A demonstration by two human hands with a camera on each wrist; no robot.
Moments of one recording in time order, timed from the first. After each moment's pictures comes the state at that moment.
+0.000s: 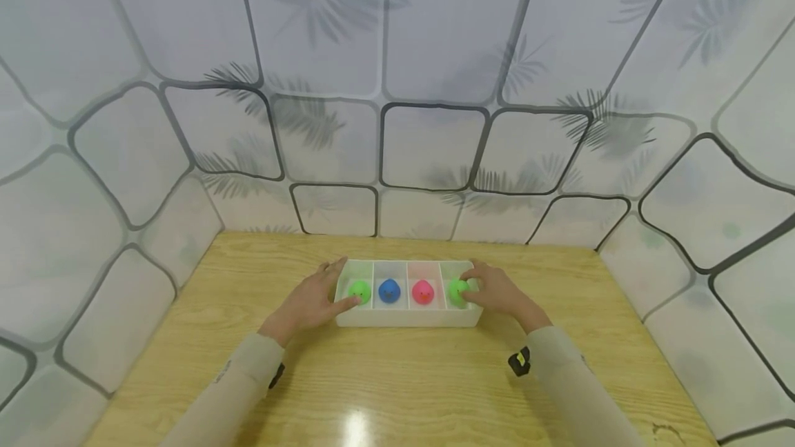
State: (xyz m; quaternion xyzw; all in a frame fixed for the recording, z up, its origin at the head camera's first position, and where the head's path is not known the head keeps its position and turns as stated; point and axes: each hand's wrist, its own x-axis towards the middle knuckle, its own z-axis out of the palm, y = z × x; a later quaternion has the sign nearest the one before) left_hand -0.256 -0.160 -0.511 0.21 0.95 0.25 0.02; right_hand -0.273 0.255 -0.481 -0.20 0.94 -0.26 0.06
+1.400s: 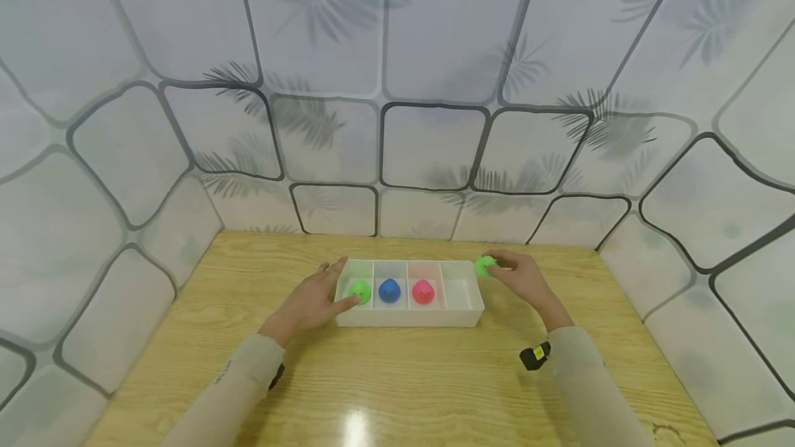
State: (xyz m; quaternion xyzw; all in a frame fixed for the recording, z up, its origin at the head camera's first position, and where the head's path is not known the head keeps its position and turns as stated) left_hand -0.257 -0.161 -0.514 0.21 0.95 0.25 0.03; right_hand -0.271 0.293 -0.467 -0.11 0.88 -0.46 -0.01
